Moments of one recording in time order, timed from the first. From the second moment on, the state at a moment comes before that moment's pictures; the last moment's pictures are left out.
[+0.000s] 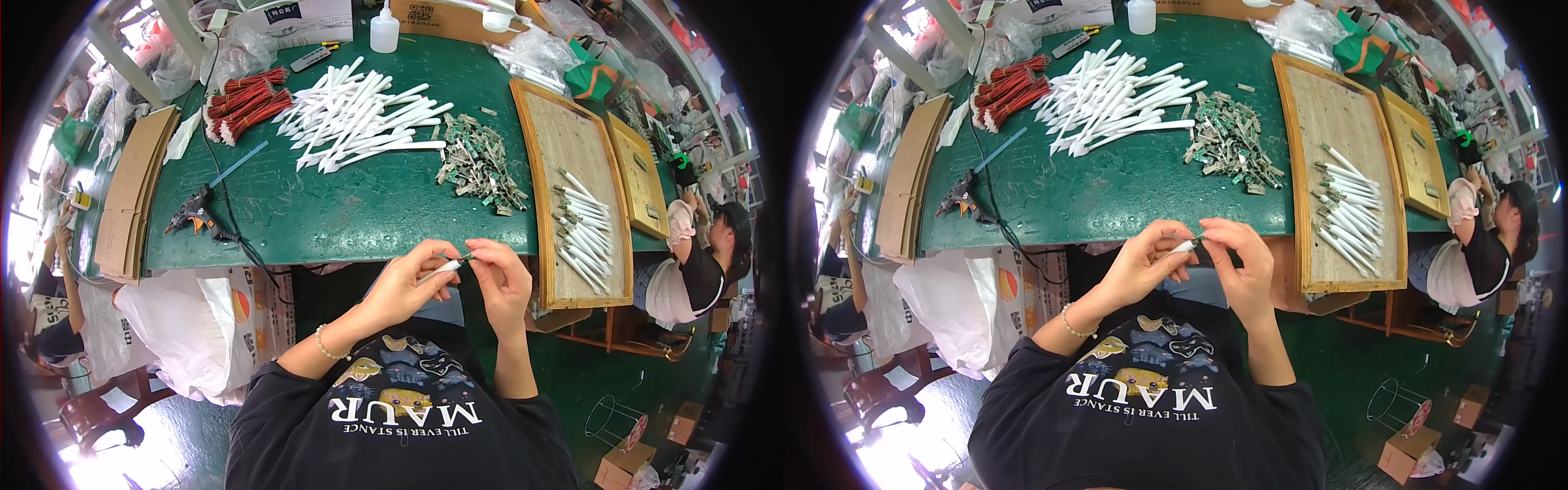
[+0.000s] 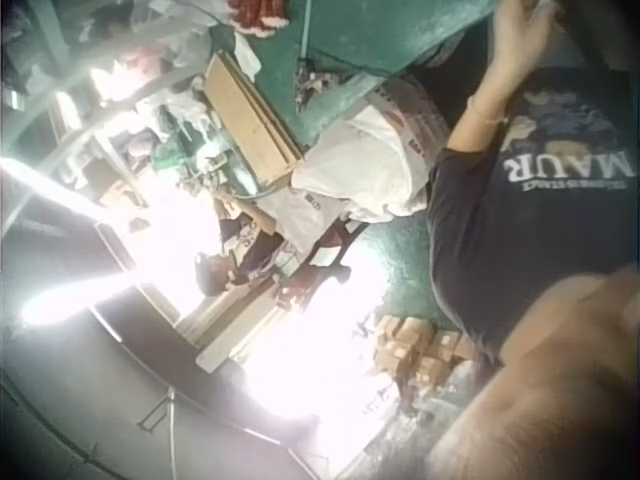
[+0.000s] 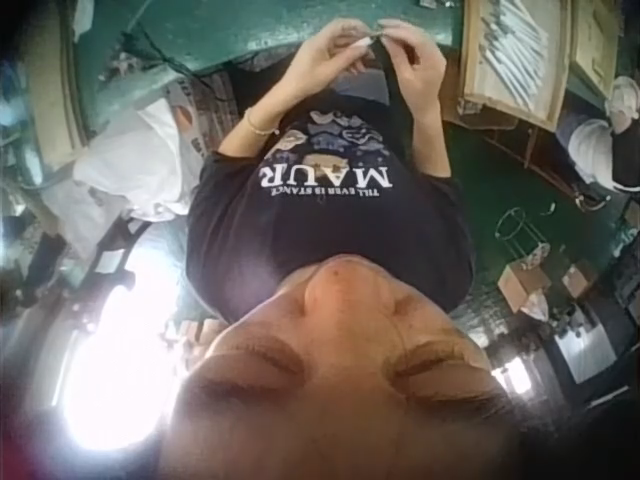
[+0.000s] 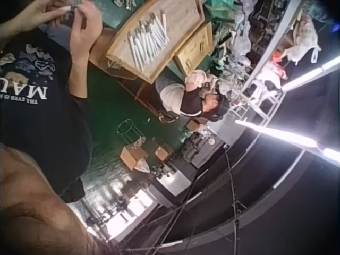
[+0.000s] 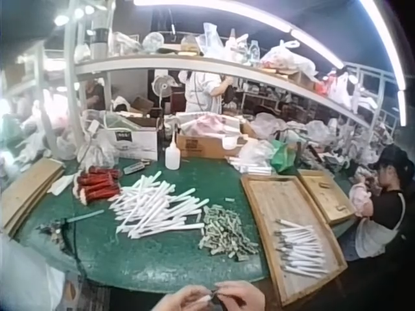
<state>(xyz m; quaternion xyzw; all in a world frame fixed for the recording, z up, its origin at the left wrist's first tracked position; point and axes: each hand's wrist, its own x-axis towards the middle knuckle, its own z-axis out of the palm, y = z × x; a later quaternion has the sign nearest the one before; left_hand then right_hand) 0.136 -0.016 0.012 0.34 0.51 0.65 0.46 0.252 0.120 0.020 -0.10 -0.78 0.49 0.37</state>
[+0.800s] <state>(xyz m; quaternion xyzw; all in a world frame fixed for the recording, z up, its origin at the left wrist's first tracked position) 0.141 -0.015 0.012 0.38 0.58 0.62 0.36 0.249 0.122 0.027 -0.02 -0.89 0.26 0.38</state>
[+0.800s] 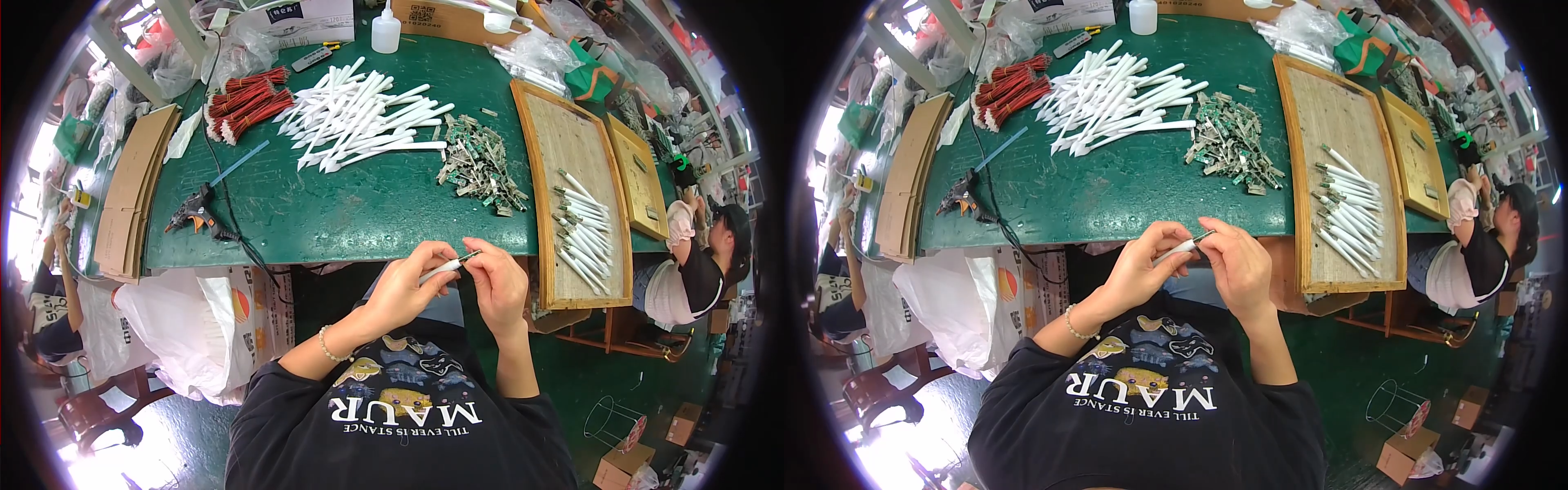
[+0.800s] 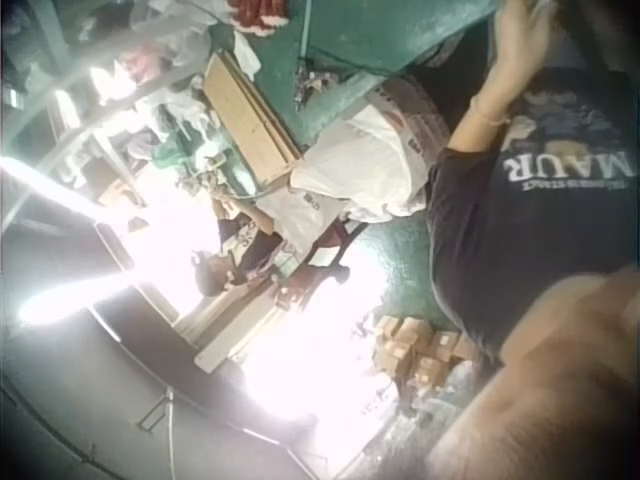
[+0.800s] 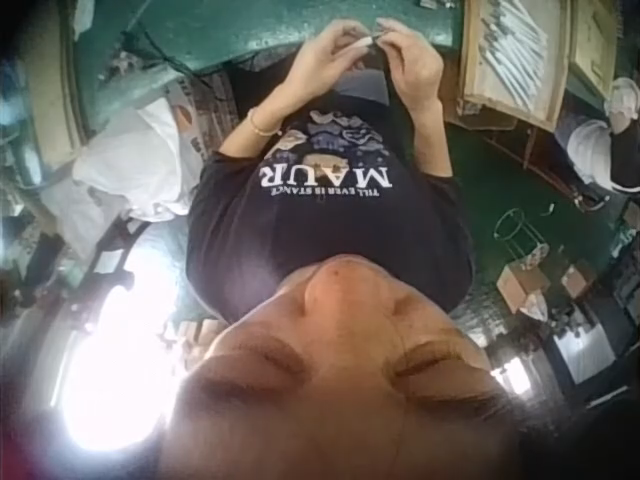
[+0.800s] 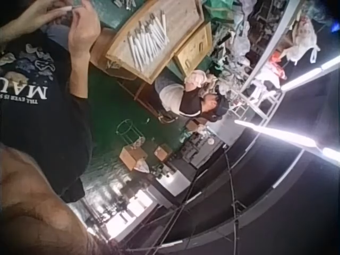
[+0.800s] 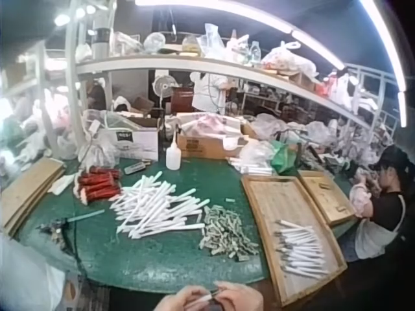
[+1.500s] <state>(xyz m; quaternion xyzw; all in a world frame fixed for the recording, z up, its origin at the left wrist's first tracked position) 0.142 -0.015 0.011 0.38 0.60 0.62 0.35 0.248 0.121 0.022 -0.03 -0.87 0.30 0.39</state>
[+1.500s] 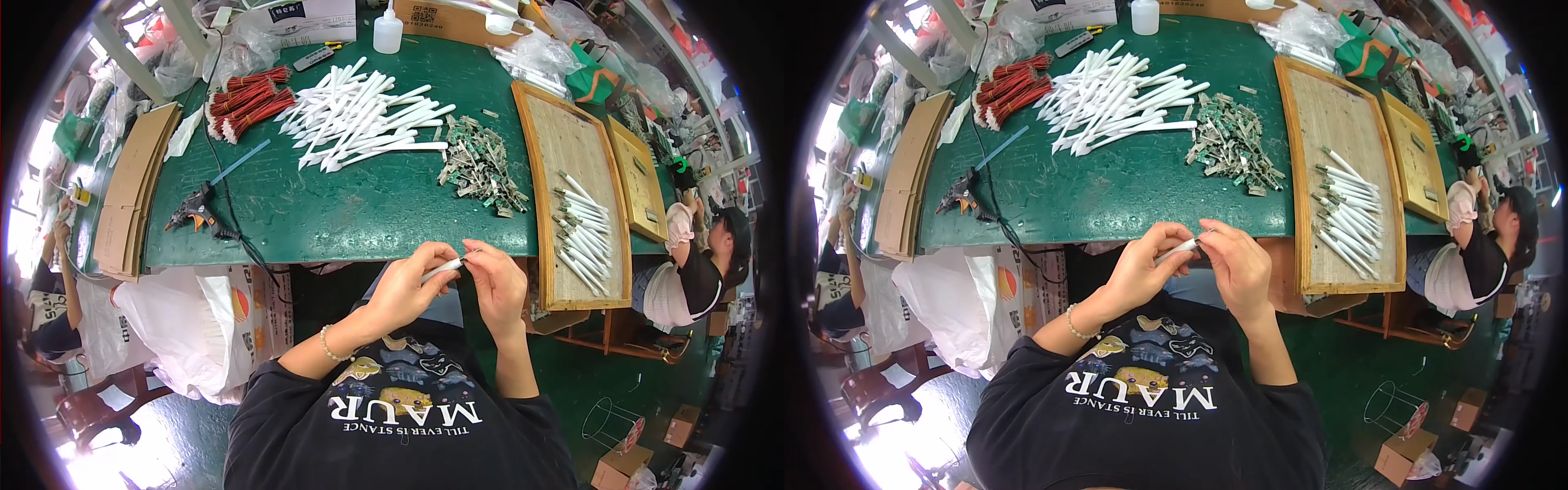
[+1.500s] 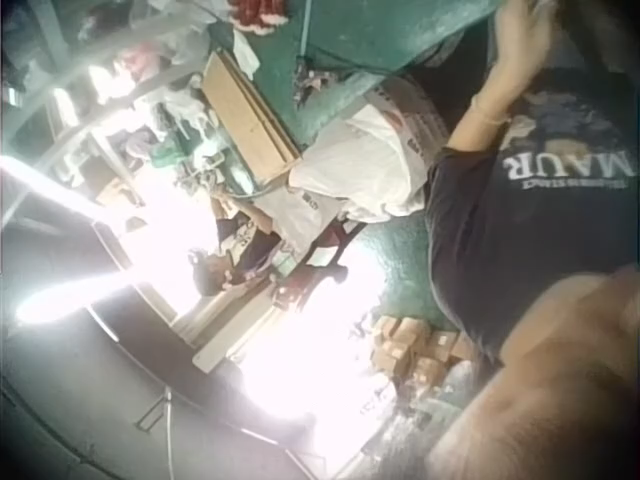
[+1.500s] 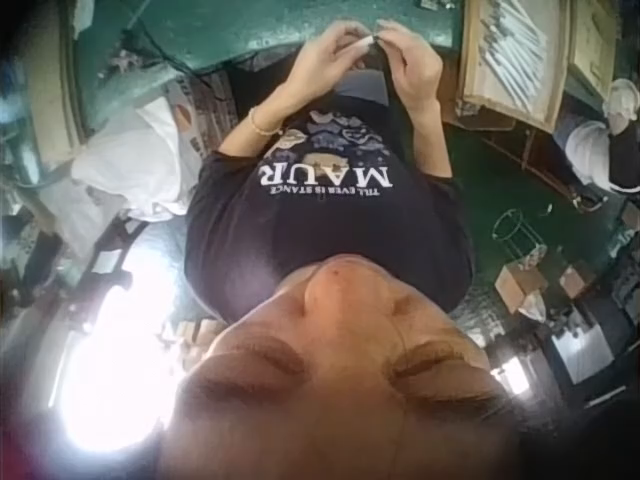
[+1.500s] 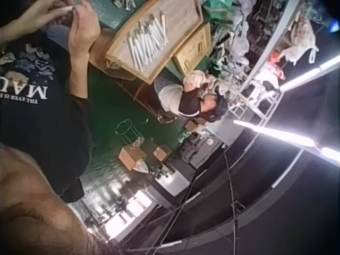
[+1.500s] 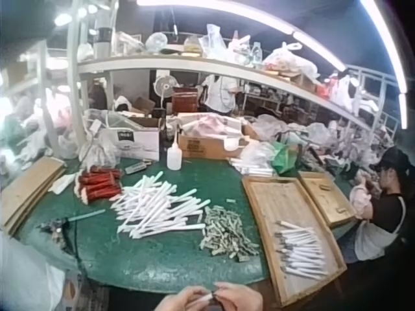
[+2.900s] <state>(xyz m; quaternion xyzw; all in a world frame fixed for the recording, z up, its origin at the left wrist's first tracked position) 0.145 -0.009 0.009 0.49 0.66 0.56 0.12 0.248 0.118 0.018 -0.07 -0.87 0.29 0.39</state>
